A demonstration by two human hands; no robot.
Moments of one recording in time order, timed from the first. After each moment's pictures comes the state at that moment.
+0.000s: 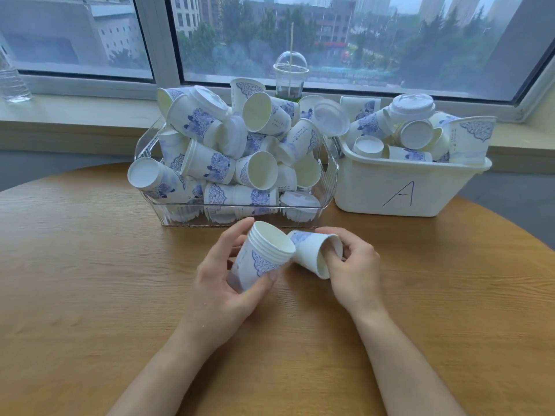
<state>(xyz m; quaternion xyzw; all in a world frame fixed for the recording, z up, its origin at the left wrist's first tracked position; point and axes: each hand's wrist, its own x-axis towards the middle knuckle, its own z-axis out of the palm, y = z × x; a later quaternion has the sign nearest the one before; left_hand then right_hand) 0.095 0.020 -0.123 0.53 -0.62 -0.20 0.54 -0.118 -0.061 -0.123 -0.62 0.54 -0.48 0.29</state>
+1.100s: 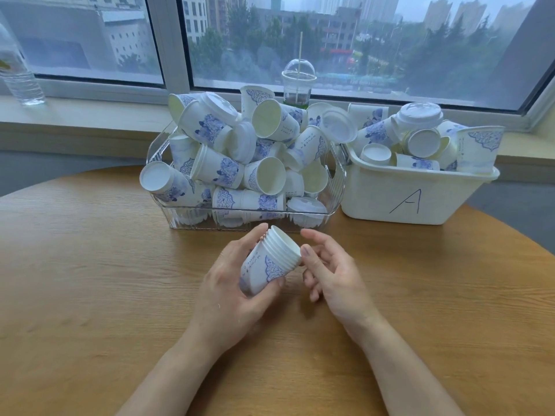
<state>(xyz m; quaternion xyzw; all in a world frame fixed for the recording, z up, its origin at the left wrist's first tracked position) 0.096 0.014 -0.129 0.56 -0.65 -0.13 0.50 -0.093 -0.043 -0.113 -0.59 0.40 -0.44 0.55</state>
